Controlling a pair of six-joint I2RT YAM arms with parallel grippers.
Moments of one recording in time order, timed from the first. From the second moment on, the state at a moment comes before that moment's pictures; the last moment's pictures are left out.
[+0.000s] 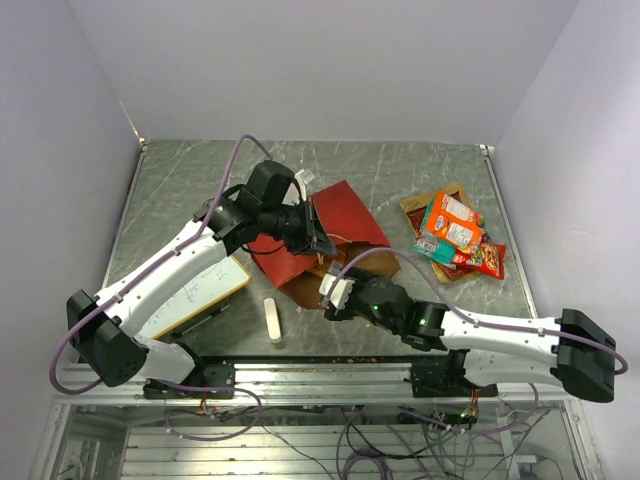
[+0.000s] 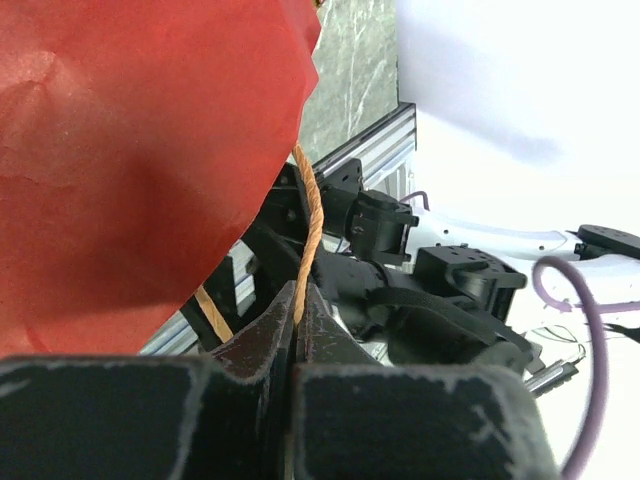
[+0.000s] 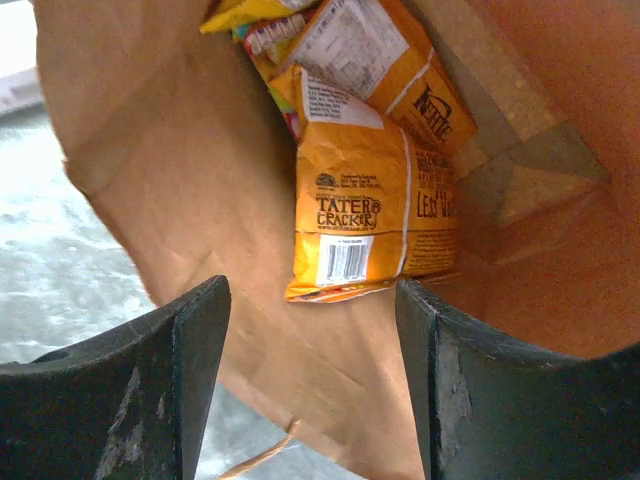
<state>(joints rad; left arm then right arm) -0.73 1.37 1.34 -0.65 0.47 -0.89 1.16 1.06 0.50 0.15 0.27 -0.48</state>
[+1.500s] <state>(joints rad) -0.66 1.40 1.40 -0.68 0.39 -0.94 0.87 1.45 0.58 0.42 0.01 -0.72</state>
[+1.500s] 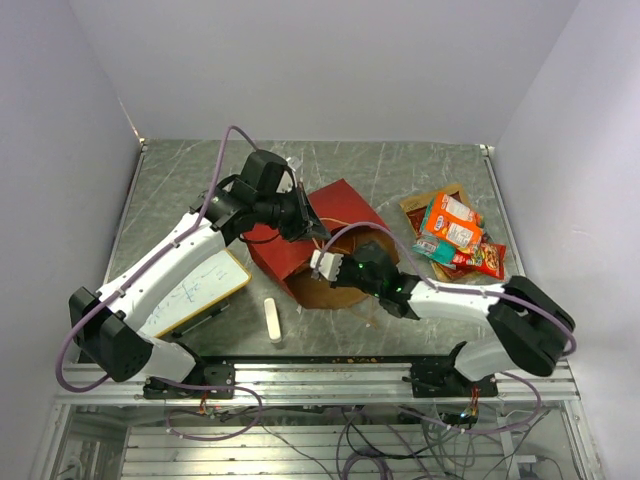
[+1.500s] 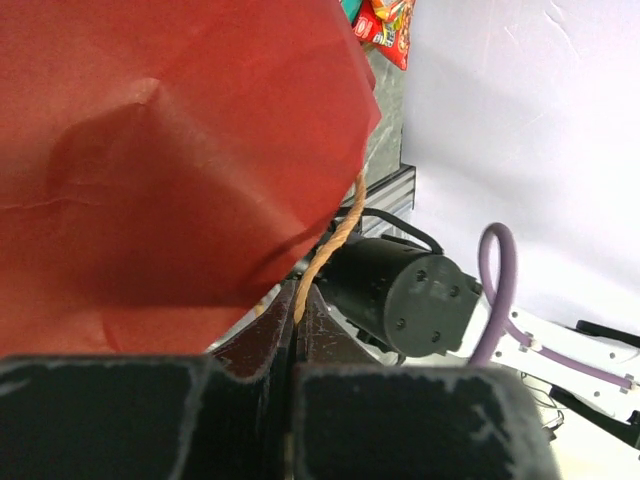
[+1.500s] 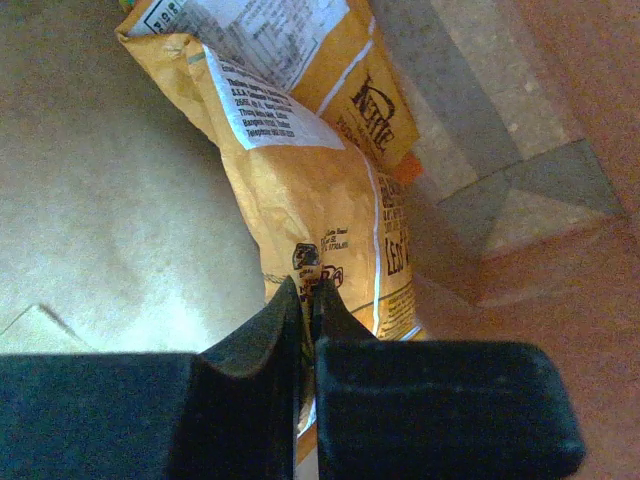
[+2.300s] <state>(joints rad) -0.63 1.42 1.37 -0.57 0.43 -0.95 0.87 0.79 0.95 -0.71 -0.06 -0.77</state>
